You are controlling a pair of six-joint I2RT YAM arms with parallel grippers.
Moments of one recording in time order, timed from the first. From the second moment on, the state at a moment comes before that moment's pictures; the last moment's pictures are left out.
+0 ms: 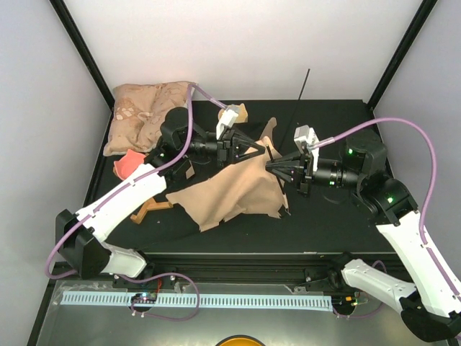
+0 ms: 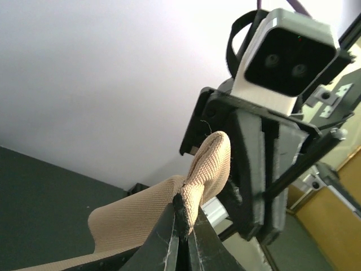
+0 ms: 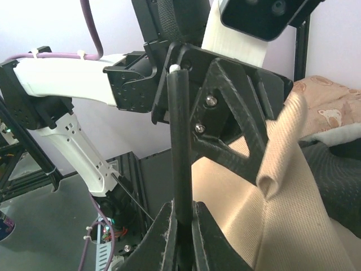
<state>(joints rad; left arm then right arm) -0.65 1.37 1.26 0.24 1.04 -0.64 0.55 0.93 1.28 -0.60 -0.77 0.07</state>
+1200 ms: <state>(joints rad) -0.59 1.32 1.24 0.40 1.13 -0.82 0.55 0.96 1.26 -0.64 -0.80 0.10</state>
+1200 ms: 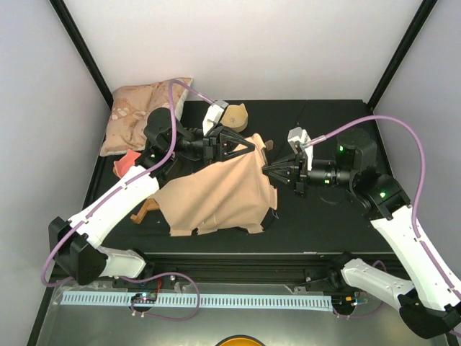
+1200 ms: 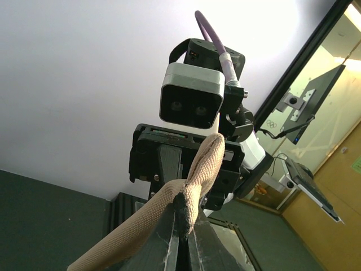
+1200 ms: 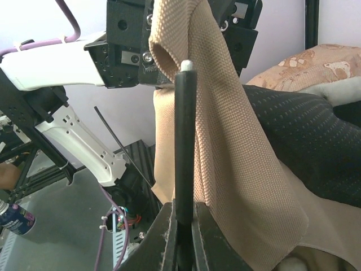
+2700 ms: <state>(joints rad) -0.63 1.32 1.25 0.26 1.14 -0.65 0.54 1.02 1.31 -0.78 -0.86 0.02</state>
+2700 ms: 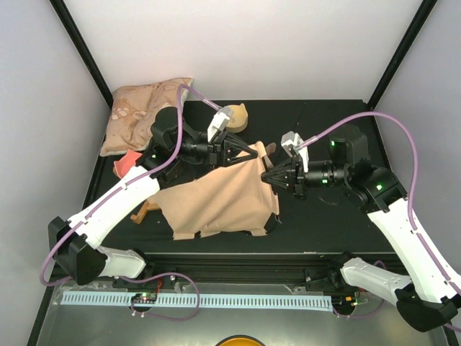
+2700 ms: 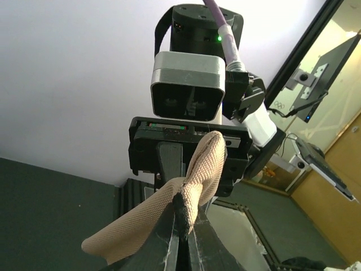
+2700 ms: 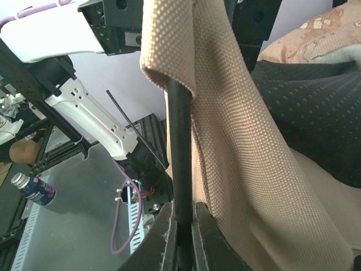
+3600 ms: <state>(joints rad) -0.68 1.31 1.35 -0.36 1.10 -0.05 0.54 1.03 1.29 -0.83 -0.84 0.07</state>
